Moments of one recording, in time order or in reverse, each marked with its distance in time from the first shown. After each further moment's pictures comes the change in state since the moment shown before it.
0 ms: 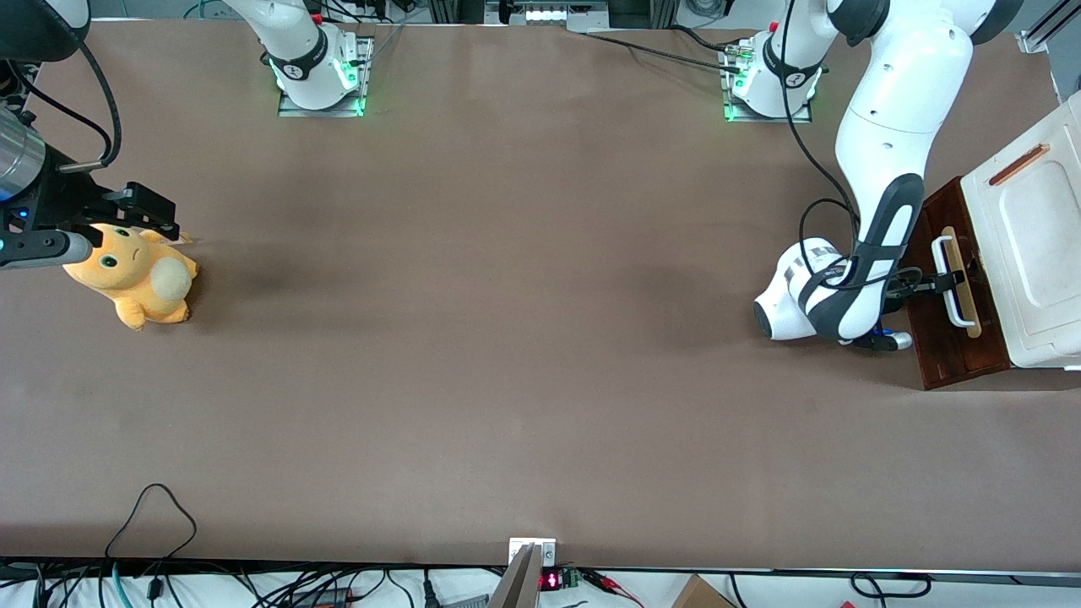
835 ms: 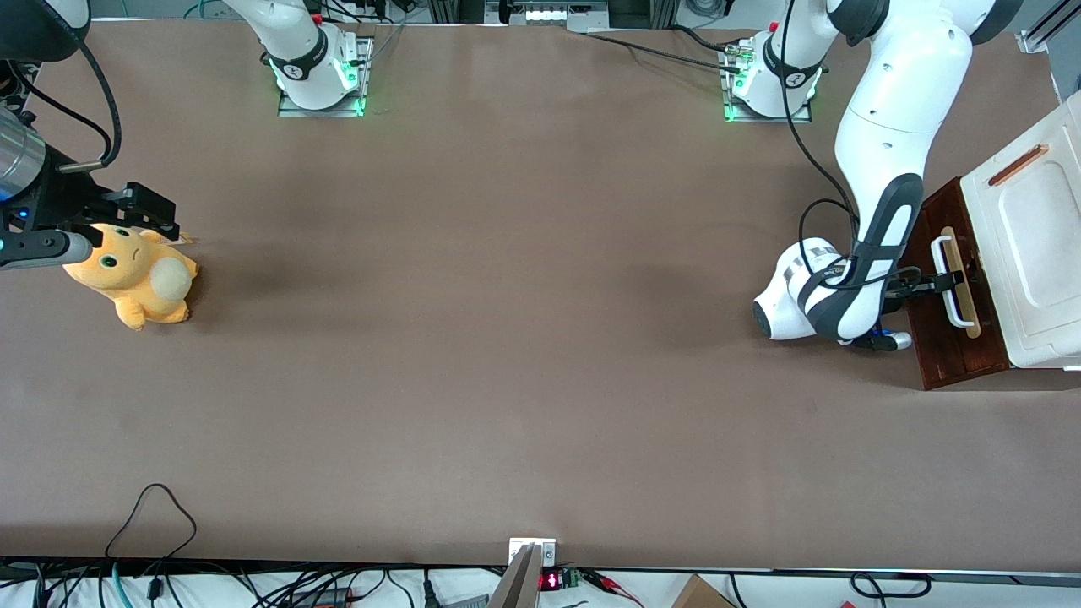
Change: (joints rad) arm -0.003 0.000 -0.001 0.000 0.000 0.001 -0.012
